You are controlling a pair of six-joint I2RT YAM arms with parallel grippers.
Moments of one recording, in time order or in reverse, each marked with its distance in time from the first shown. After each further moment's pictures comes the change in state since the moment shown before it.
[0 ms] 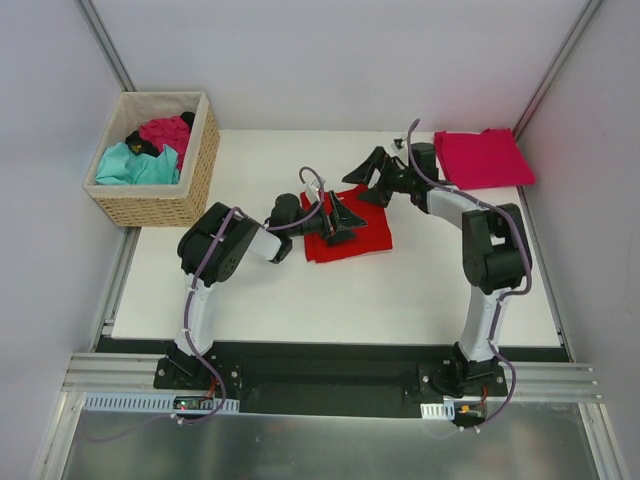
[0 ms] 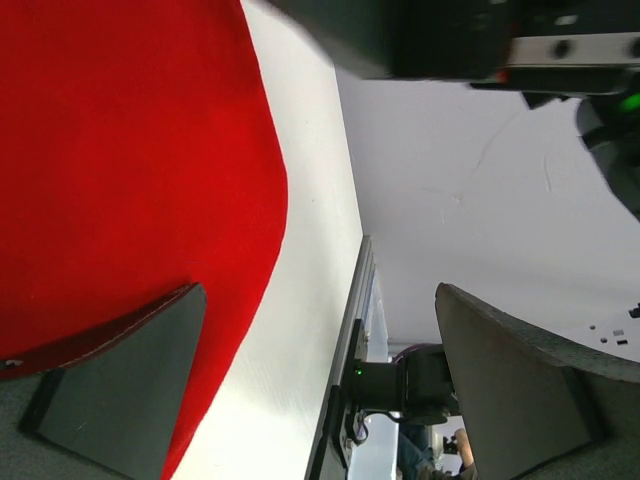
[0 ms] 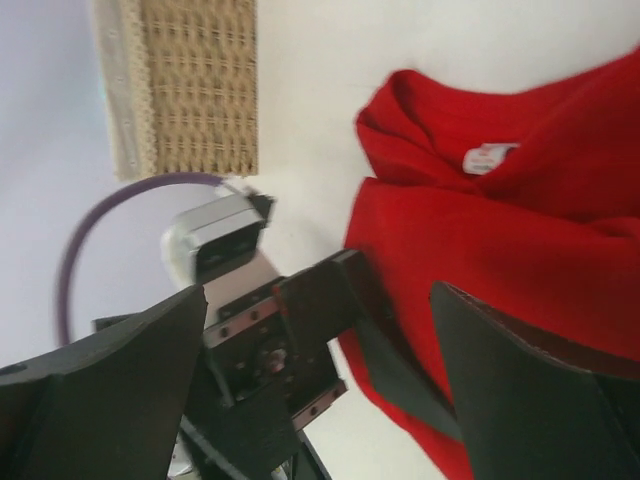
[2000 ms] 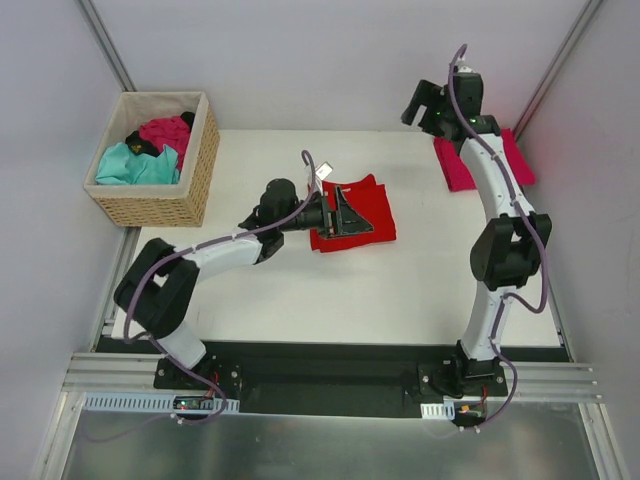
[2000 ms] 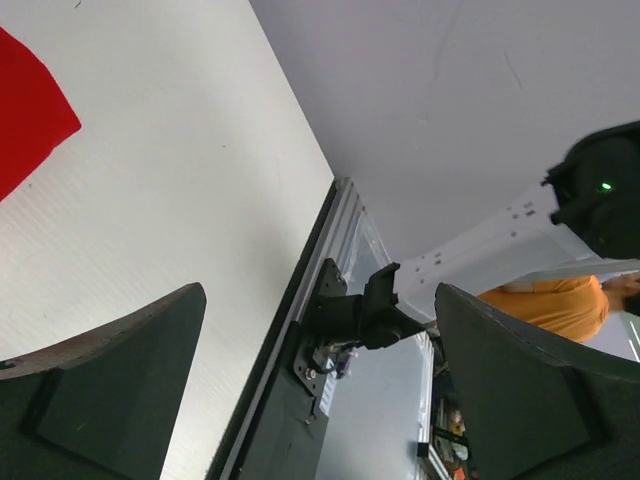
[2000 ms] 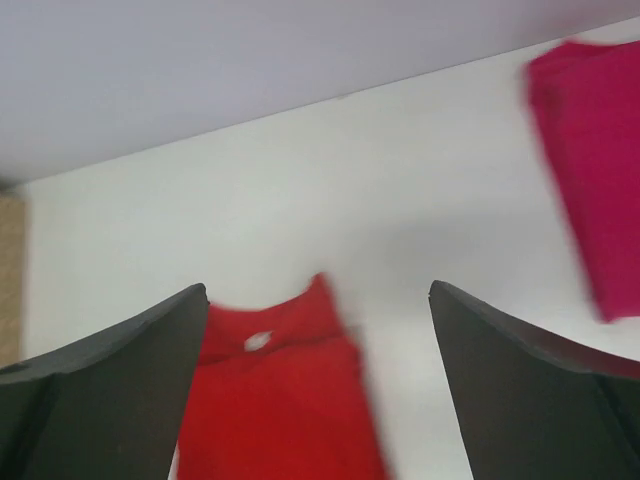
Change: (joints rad) left arm -0.084 -0.491 -0.061 -0.452 -0.006 0.221; right arm -0.095 0.035 0.657 -0.645 0.651 -0.462
